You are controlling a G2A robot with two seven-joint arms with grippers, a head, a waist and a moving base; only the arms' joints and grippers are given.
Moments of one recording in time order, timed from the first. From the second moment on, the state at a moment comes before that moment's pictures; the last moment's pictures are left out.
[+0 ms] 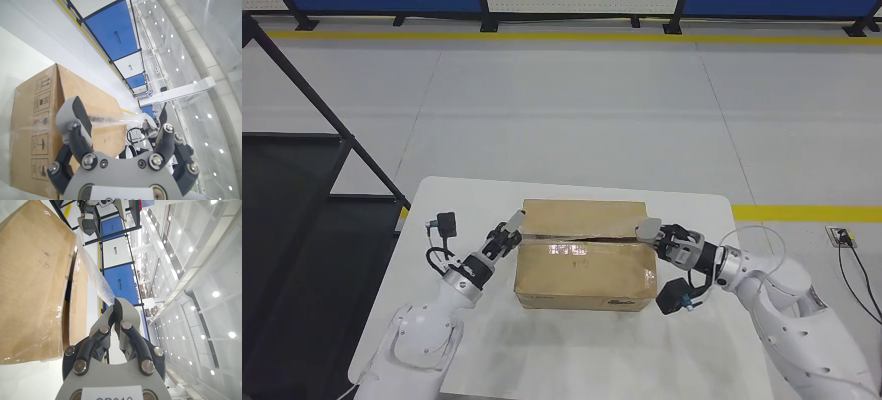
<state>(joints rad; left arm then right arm) 1.10 -1.25 -1.33 -1.65 0.05 -0.09 -0.33 -0.84 -1.01 1.20 -1.40 -2.38 -0.14 -0.88</state>
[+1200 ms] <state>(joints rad) 1.00 -1.29 -1.23 -1.48 0.00 -0.17 -0.26 -0.82 -1.00 1.17 -1.36 -2.41 -0.18 -0.85</state>
